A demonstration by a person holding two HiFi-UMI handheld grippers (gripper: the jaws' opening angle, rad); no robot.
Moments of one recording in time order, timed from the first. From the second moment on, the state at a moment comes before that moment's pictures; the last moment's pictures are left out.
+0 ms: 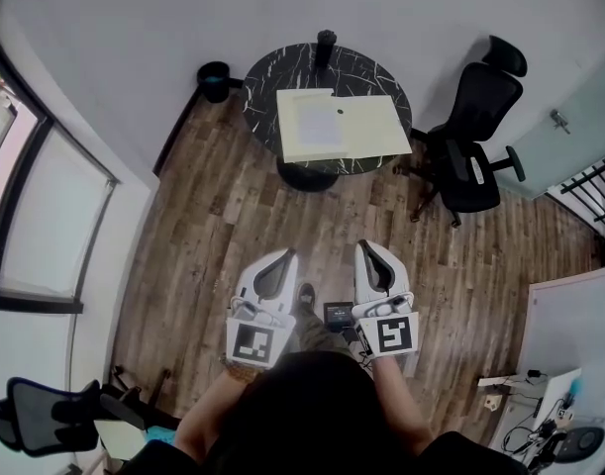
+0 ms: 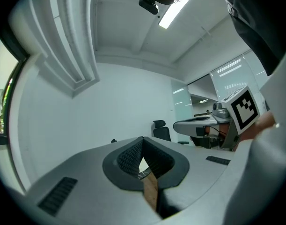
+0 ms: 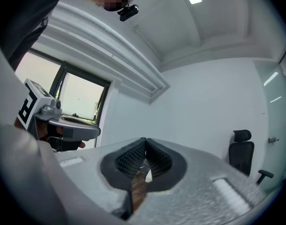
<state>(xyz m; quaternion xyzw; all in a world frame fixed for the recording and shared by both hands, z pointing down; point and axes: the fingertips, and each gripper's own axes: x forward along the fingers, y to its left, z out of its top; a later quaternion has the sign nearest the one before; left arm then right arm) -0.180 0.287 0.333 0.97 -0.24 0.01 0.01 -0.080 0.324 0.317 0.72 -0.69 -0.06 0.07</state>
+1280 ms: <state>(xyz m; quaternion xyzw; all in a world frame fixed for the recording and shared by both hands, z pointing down) 0.009 0.146 0.364 0.97 -0.24 0.06 -0.02 0.088 0.158 0.392 0.63 -0.77 0.02 0.09</state>
